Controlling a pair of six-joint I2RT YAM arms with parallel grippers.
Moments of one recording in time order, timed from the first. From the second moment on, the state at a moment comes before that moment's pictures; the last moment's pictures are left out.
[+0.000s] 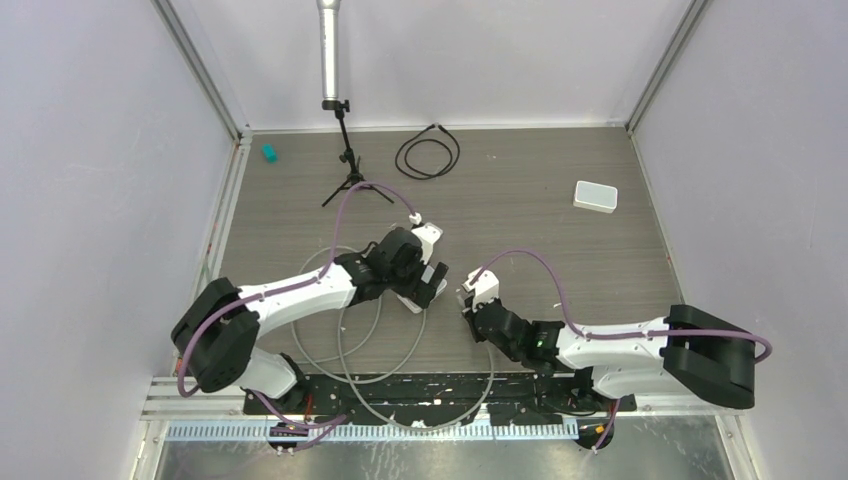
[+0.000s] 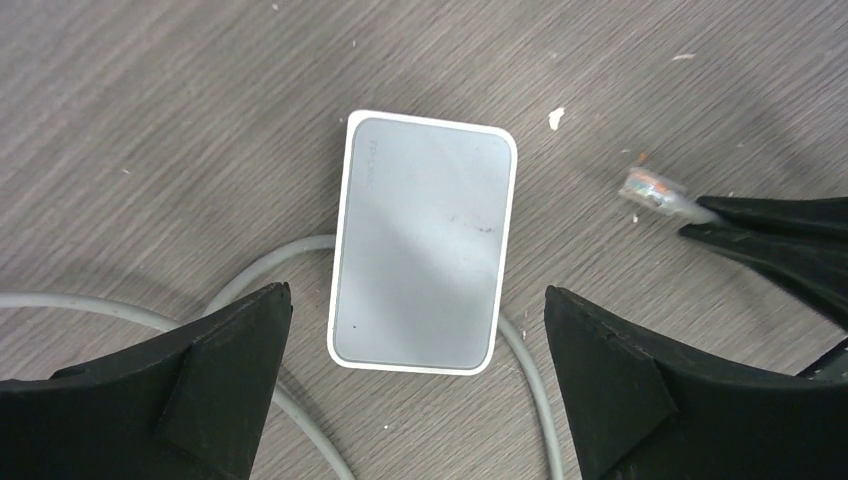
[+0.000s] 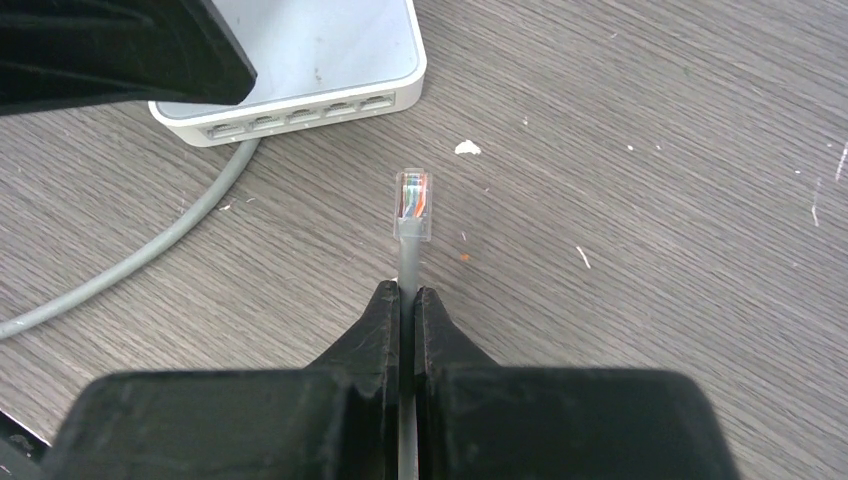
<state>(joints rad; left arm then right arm) -0.86 1.45 0.83 -0.24 -0.06 -0.18 1.18 1.16 0.29 0.25 0.53 0.39</state>
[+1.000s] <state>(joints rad) -0.65 1.58 0.83 0.01 0.16 -0.24 1.12 1.36 0.30 0.46 0.42 0.28</state>
